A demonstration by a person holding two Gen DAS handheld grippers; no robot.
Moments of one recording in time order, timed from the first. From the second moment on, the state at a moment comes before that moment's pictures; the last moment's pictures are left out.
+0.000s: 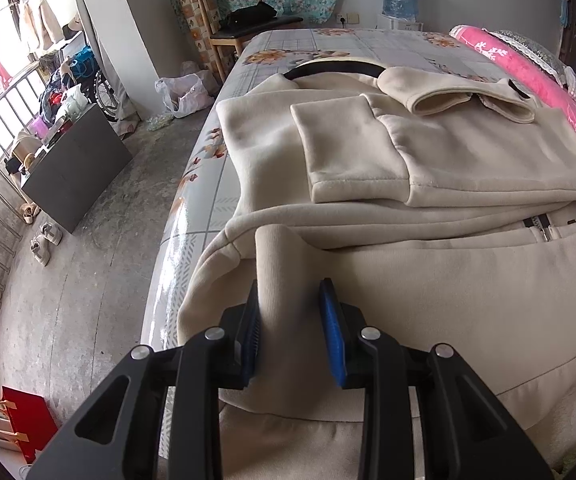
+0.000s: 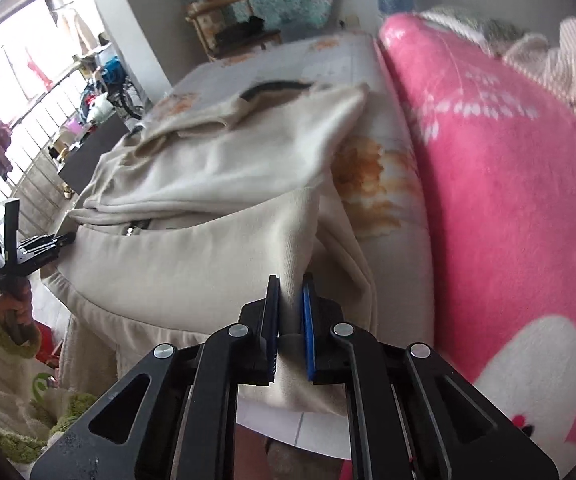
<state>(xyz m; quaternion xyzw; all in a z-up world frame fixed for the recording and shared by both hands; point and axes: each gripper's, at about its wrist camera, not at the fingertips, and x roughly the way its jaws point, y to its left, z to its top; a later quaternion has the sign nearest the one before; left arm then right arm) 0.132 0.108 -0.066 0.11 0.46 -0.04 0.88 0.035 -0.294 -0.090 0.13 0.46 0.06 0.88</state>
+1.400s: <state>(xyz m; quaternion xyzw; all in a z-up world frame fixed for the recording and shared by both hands) 0.128 0.117 -0.056 0.07 0.45 -0.03 0.89 0.058 -0.255 -0.088 0.04 0.48 -0.02 0.87</state>
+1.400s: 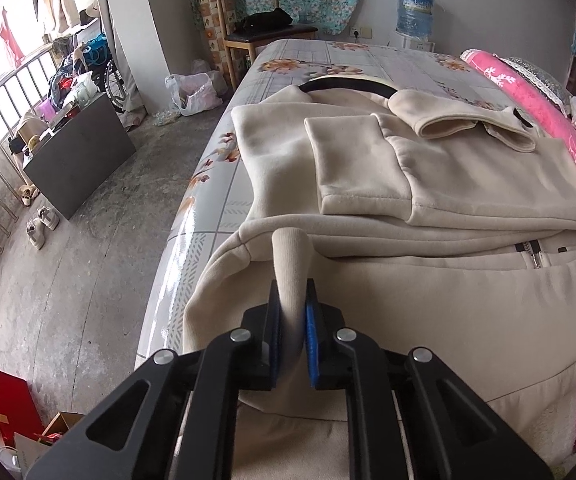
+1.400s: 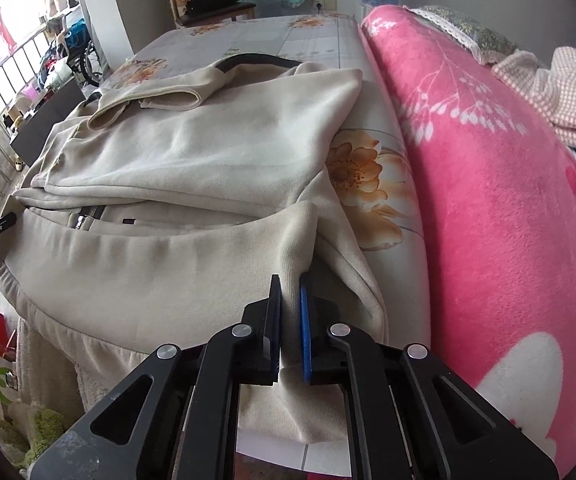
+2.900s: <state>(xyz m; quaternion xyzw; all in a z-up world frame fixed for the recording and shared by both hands) 0.355 0.084 0.019 0.08 0.39 -0.06 0.91 0.275 -0.294 -0.018 0.05 0.37 -0.01 0.93</state>
